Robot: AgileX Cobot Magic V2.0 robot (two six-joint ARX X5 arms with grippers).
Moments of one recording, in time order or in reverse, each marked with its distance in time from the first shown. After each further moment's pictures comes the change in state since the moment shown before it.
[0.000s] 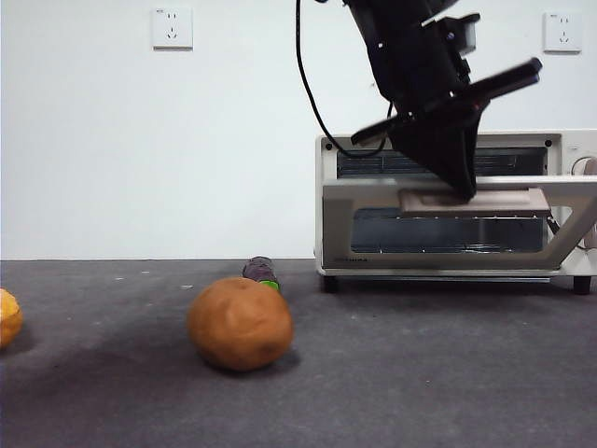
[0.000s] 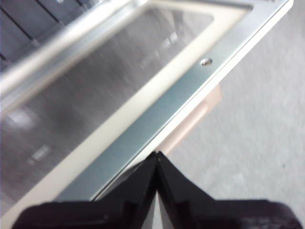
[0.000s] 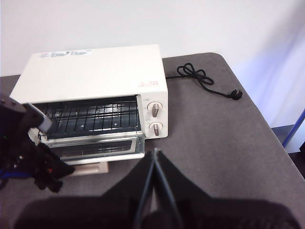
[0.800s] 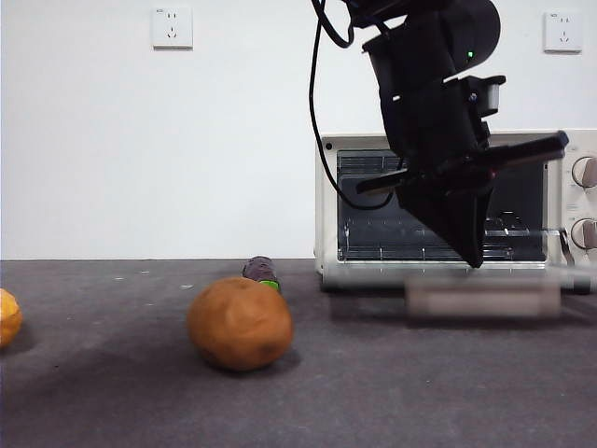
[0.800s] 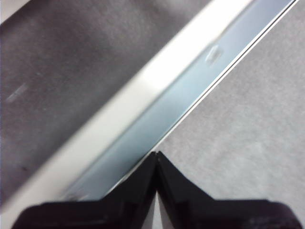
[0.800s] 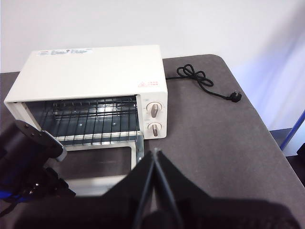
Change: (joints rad) left arm -0.050 0.017 -0.135 0.029 -0.039 -0.026; right arm 0.032 0.000 0.000 0.000 0.029 -0.012
